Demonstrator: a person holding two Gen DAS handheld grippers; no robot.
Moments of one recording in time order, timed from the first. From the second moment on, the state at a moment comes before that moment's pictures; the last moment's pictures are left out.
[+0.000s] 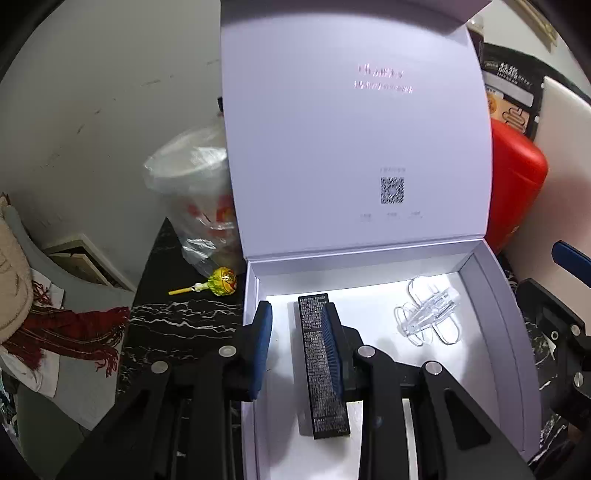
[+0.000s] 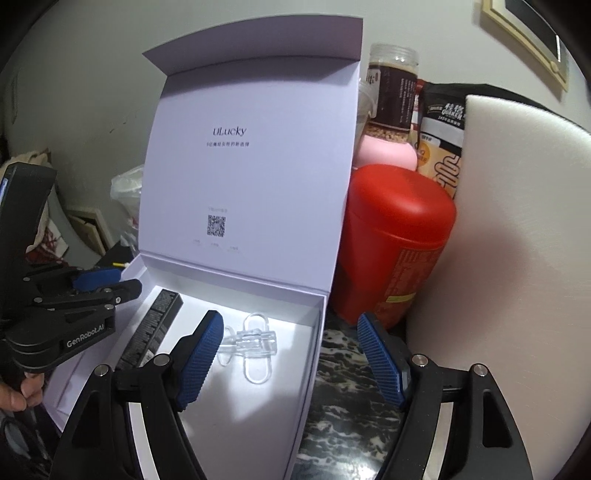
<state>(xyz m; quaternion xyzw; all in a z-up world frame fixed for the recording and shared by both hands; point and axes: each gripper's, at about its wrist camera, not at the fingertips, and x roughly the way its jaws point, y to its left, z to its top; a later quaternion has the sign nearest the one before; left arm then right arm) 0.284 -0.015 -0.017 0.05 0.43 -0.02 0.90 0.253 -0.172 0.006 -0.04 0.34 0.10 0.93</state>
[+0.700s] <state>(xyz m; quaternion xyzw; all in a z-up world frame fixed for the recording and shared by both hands) 0.219 -0.011 0.043 0.03 0.37 -0.03 0.93 0.182 -0.186 0.060 -0.03 0.29 0.08 0.95</state>
